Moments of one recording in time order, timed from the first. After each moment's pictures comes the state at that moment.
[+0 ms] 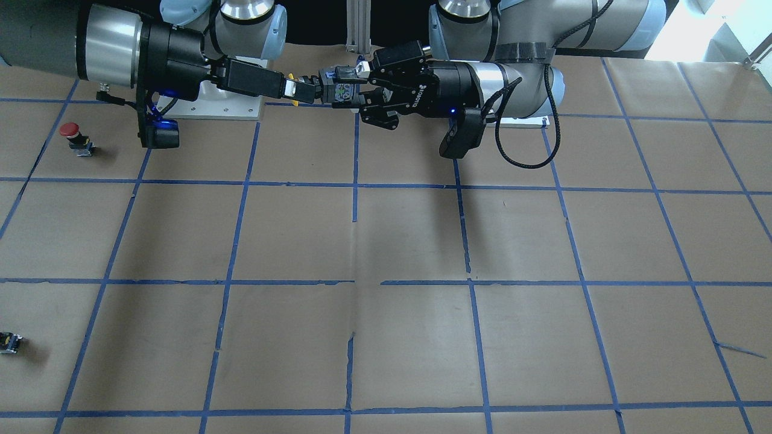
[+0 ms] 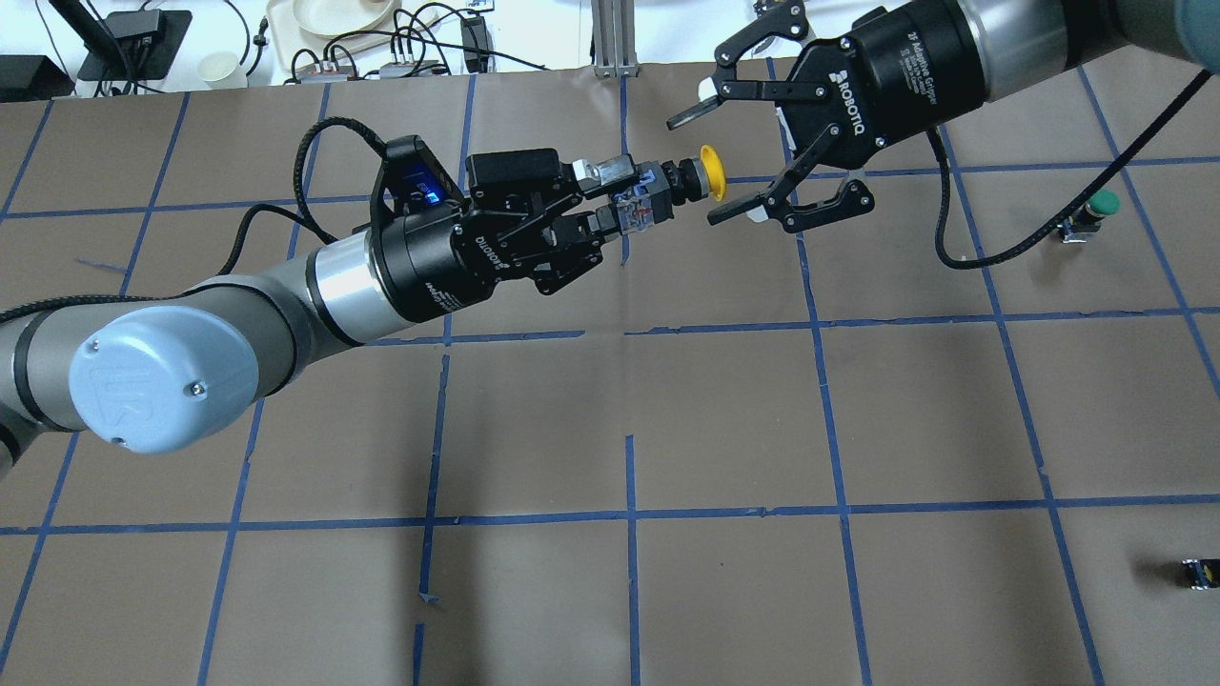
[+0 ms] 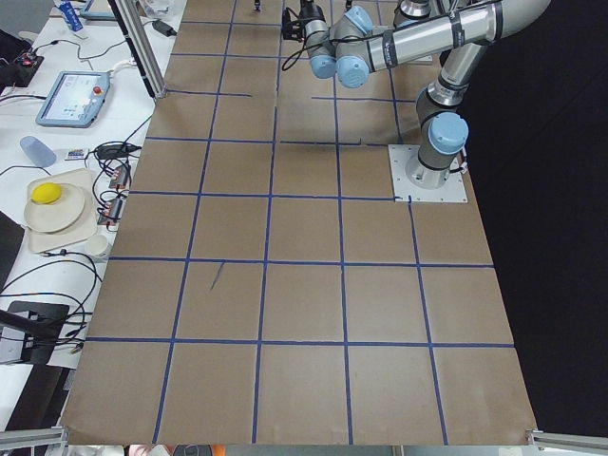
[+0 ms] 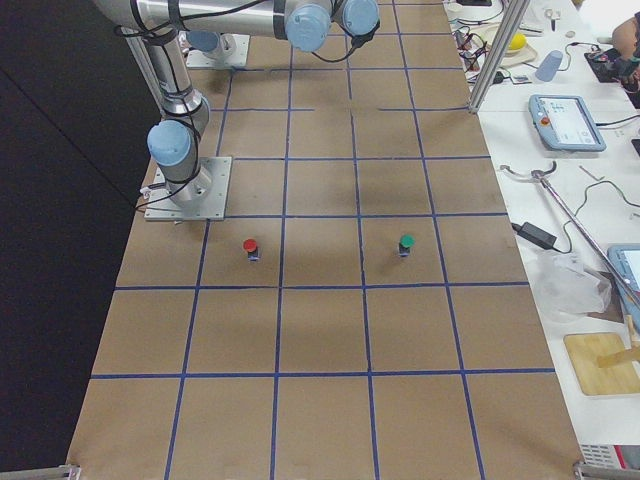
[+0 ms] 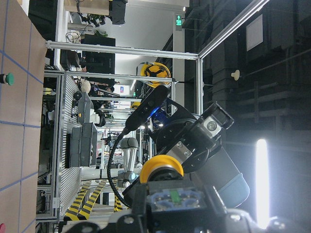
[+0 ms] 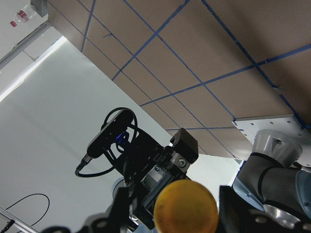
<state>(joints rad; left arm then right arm) -1.57 -1.50 -2.04 -2.02 -0.29 0.80 1.44 -1.53 1.54 -1.02 -0.51 0.22</state>
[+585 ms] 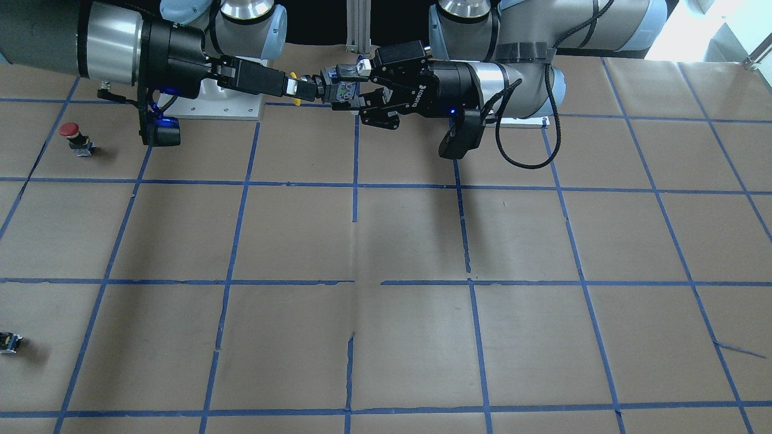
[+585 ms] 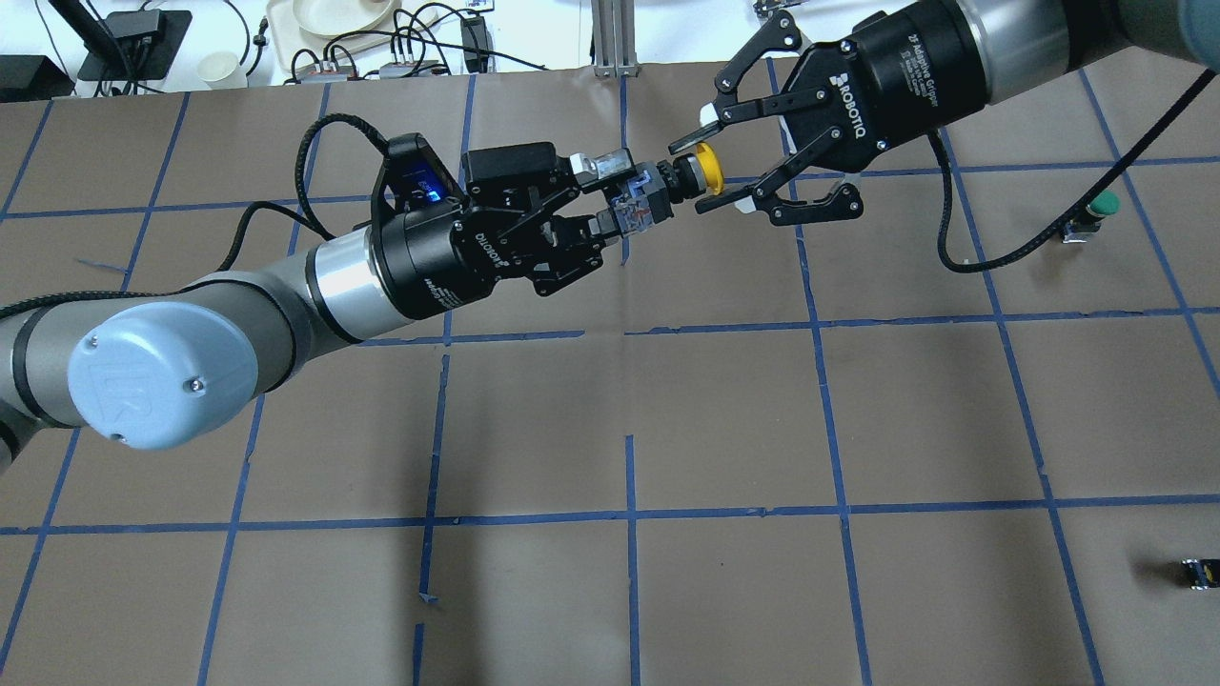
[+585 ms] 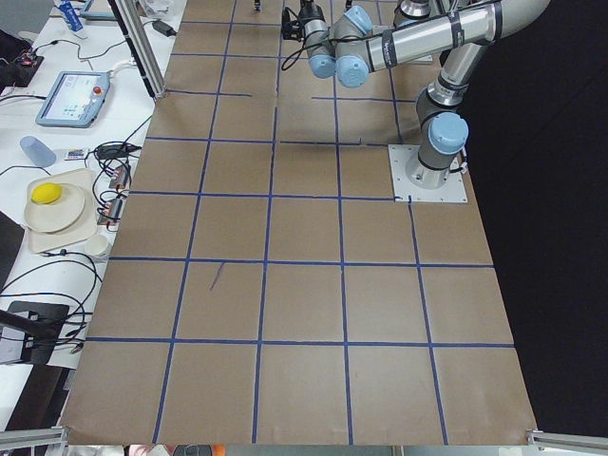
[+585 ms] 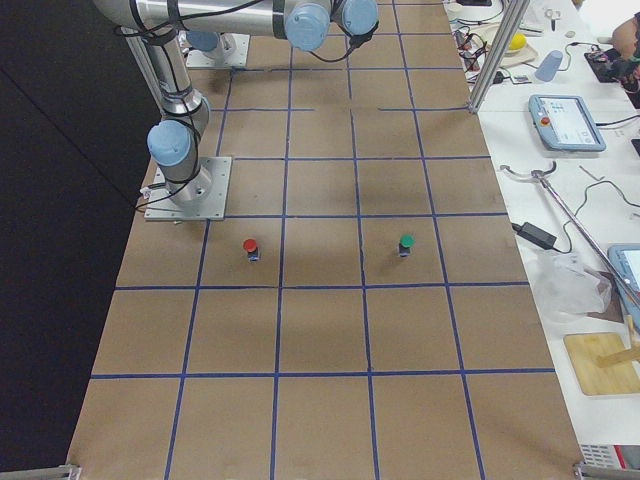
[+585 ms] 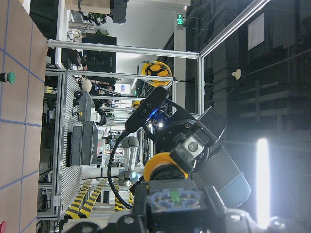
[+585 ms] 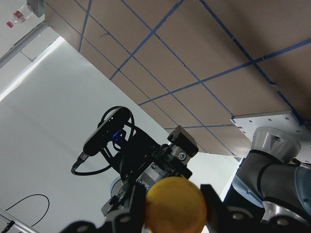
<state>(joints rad) -1.57 -1.50 -2.03 -2.02 -0.28 0.76 1.45 -1.53 1.54 -1.01 -0.51 0.22</state>
